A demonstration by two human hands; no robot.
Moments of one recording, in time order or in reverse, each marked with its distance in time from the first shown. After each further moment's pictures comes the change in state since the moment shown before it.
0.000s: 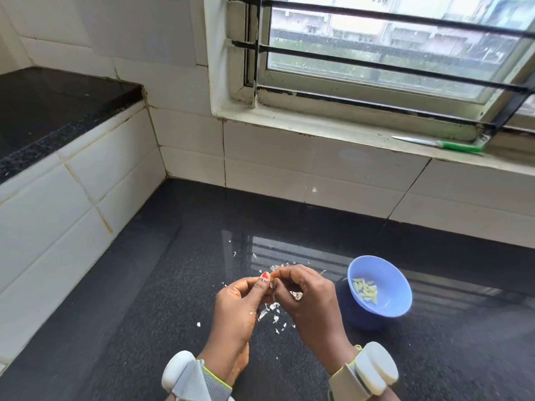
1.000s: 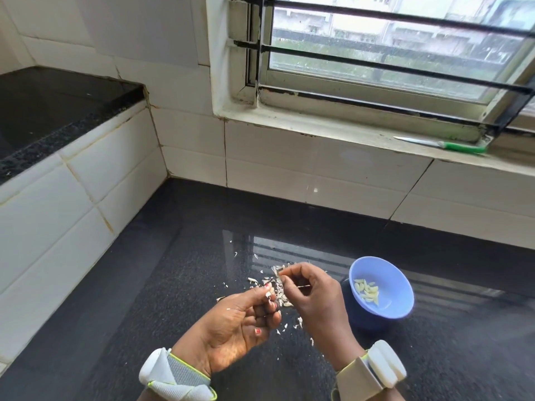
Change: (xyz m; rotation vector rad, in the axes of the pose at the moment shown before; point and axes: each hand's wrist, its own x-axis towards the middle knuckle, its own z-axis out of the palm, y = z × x) left_hand 0.006 0.017 -0.026 -0.129 -0.366 -0.560; right_hand 0.003 0.003 -0.008 0.026 -0.040 0.268
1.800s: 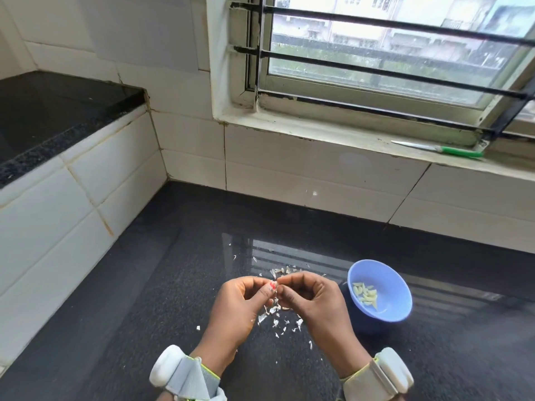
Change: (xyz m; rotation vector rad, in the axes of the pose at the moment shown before) left_hand 0.016 -0.008 0.005 0.626 0.283 0.602; right_hand -0.004 -0.002 -0.005 0.361 -0.116 0.184
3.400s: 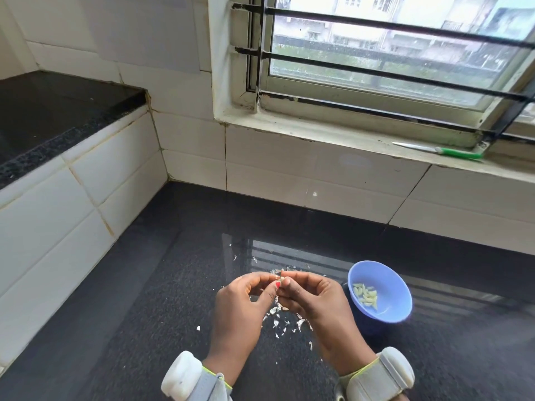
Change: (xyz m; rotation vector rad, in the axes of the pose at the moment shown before) left_hand -0.004 -0.001 0.007 0.293 0.205 0.286; right_hand -0.001 -0.009 0.001 0.406 -0.004 0.218
